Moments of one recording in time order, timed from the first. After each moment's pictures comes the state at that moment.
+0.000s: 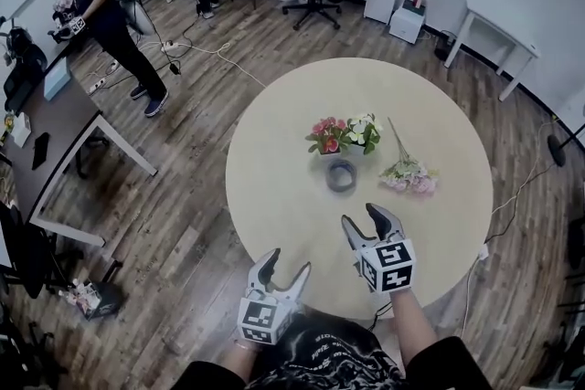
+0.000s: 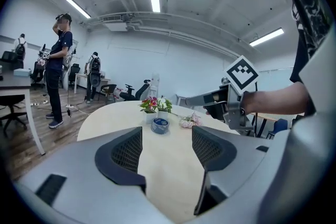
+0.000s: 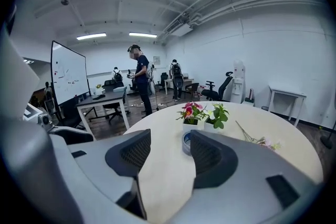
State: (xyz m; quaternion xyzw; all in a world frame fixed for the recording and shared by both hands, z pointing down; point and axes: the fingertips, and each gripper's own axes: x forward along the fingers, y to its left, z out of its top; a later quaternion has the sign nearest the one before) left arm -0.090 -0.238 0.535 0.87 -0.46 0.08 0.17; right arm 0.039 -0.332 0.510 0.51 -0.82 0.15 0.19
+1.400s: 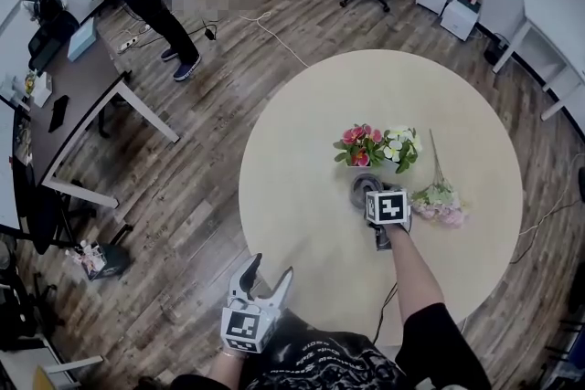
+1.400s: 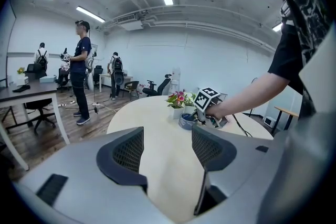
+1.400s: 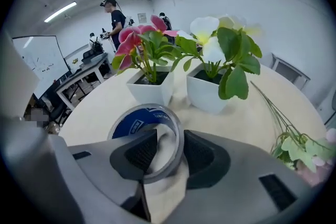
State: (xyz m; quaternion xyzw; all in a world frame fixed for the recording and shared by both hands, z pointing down) left arm -0.138 -0.285 0.554 0.79 -0.57 0.13 0.18; right arm 0.072 -0.518 0.692 0.49 -0.74 0.29 0.36
